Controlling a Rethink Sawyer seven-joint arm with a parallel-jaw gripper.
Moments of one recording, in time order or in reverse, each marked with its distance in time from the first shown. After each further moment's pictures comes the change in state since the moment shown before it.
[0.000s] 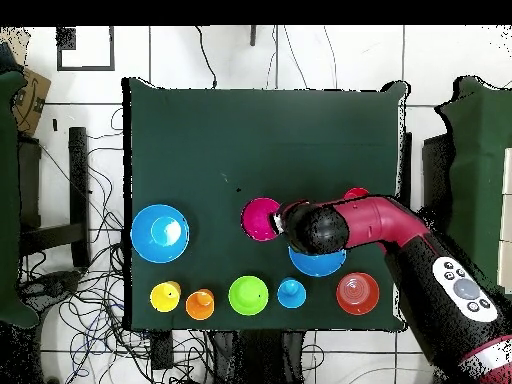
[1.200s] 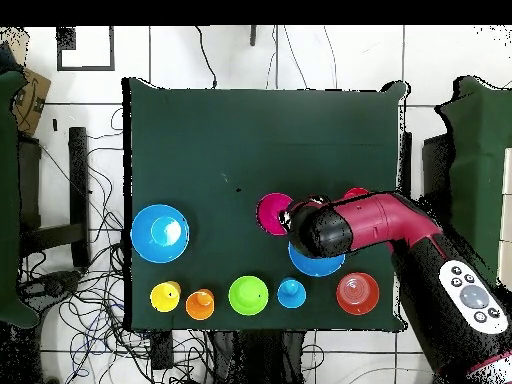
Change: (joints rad) arm 0.009 -0.076 -0.003 -0.002 -0.085 0.000 0.000
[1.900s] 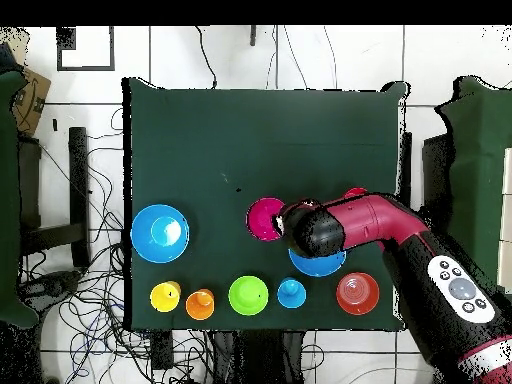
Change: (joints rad) arm 0.008 0.058 -0.001 0.000 -0.003 0.000 0.000
